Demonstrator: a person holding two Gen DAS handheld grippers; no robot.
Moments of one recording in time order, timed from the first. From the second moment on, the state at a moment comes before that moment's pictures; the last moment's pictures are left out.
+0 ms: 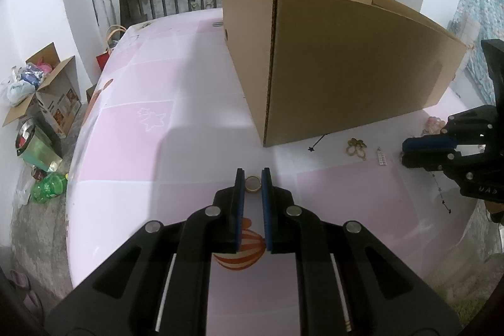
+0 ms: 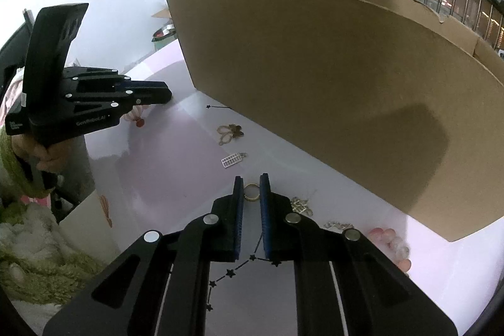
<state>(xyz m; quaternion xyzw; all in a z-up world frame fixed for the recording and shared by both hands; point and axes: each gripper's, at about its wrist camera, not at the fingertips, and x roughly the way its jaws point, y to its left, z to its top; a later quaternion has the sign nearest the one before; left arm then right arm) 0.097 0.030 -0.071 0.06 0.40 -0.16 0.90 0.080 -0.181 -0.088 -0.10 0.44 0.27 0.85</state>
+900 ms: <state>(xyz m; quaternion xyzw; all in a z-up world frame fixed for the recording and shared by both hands) 0.078 0.030 0.063 0.03 0.26 -0.23 0.94 0.081 -0.208 0.032 -0.01 0.31 0.28 0.91</state>
